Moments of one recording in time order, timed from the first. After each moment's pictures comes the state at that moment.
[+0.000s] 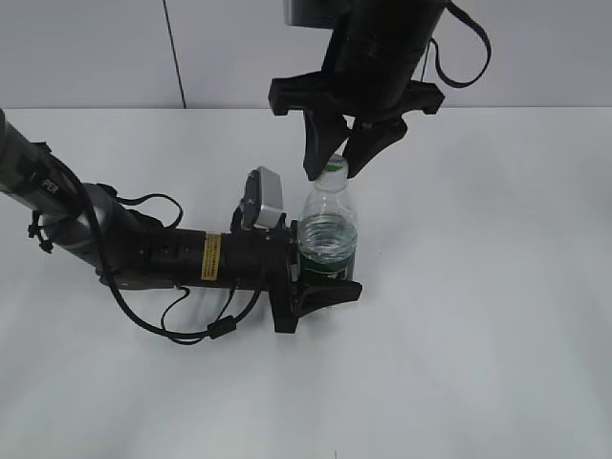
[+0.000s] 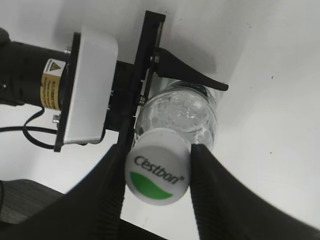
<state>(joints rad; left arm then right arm) -0.40 2.42 -1.17 1.24 -1.17 -0.52 0.60 2.00 -1.78 0.23 1.22 0.09</state>
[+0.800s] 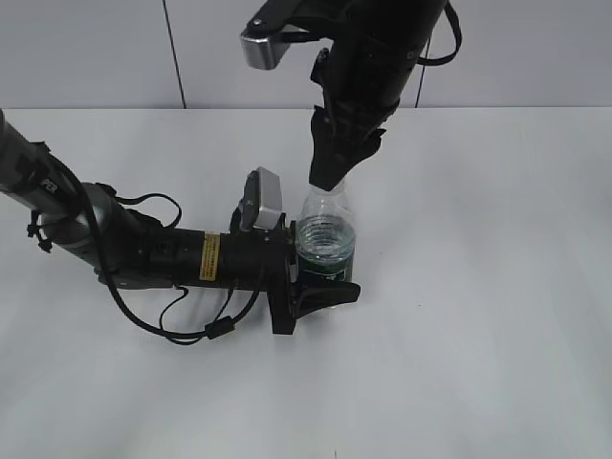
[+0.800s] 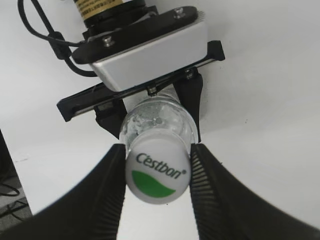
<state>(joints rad) -0.40 2.42 -1.17 1.26 -1.17 -0.51 0.60 2.00 -1.78 0.24 1.22 -0.92</state>
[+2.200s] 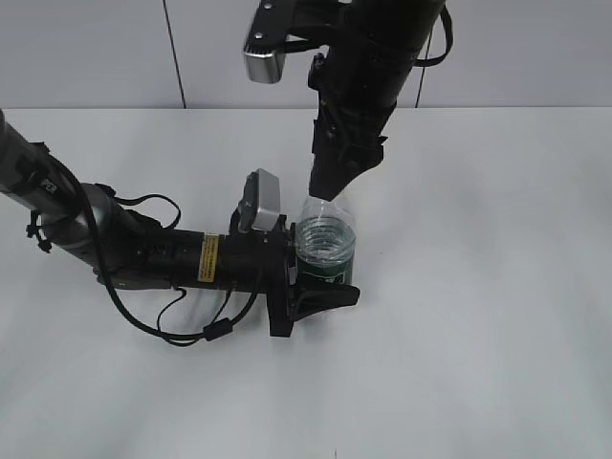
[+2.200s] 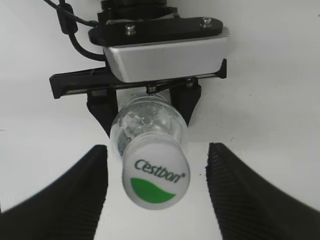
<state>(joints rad) -0.40 2.42 -1.17 1.27 -1.19 -0.52 0.60 2.00 -1.78 0.26 1.22 -1.10</state>
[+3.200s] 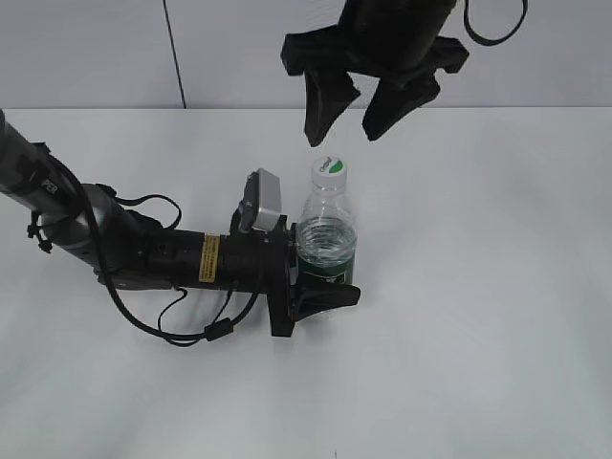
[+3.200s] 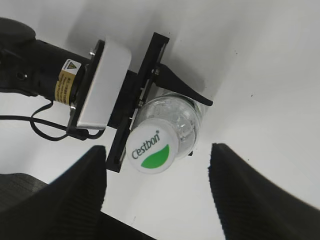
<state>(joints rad) -0.40 2.42 -1.17 1.27 -1.18 -0.52 0.60 1.91 -1.78 0.19 1.22 0.03</state>
